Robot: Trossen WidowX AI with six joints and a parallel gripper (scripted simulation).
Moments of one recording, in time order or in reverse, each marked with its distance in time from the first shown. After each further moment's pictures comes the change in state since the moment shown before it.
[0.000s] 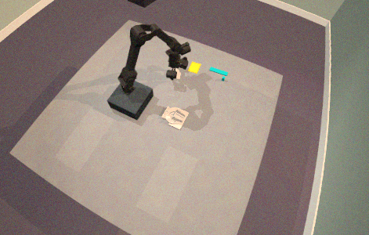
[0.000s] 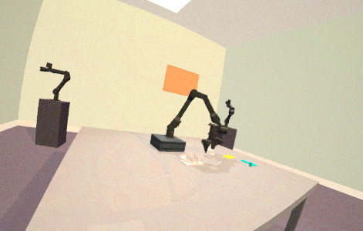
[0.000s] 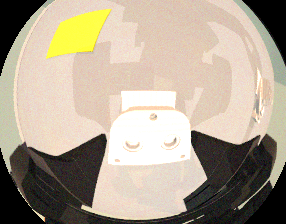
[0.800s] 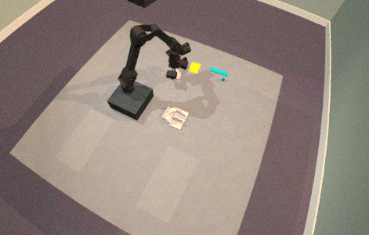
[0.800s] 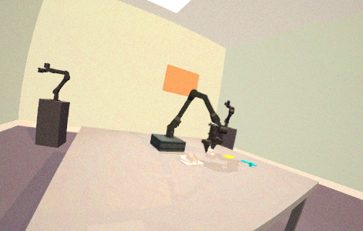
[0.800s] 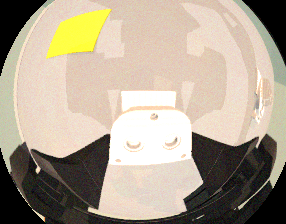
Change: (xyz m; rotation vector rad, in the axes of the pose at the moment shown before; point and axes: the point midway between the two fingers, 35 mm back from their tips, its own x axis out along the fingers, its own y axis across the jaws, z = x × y) arm 0.000 0.000 0.000 0.000 0.000 0.000
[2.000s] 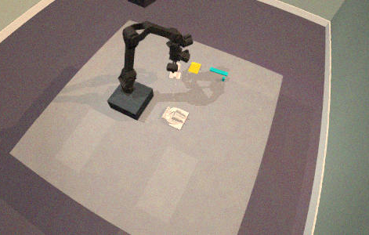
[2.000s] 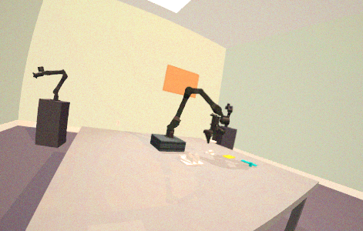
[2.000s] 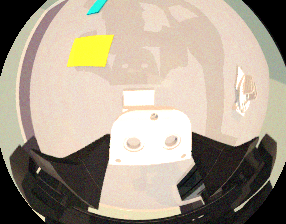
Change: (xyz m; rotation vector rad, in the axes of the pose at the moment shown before) arm -0.072 -0.008 0.007 0.013 -0.001 0.002
